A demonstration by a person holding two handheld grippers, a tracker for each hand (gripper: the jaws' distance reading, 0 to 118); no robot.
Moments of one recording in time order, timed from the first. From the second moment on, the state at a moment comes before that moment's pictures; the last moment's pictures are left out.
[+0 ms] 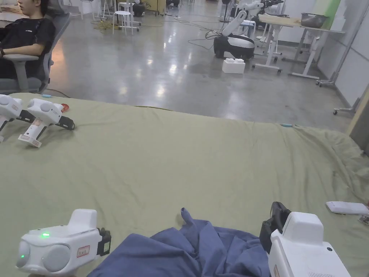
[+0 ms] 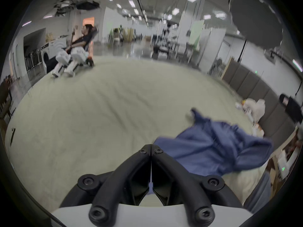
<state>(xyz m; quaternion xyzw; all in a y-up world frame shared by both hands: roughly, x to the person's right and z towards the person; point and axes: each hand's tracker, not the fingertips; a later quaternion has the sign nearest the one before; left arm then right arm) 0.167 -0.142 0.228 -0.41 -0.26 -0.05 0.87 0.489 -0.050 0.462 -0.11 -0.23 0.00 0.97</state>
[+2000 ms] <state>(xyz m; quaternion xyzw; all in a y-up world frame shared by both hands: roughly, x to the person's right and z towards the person) 0.167 -0.110 0.267 -0.35 -0.28 -0.02 0.89 0.616 -0.101 0.426 -0.34 -0.19 -0.04 0.92</state>
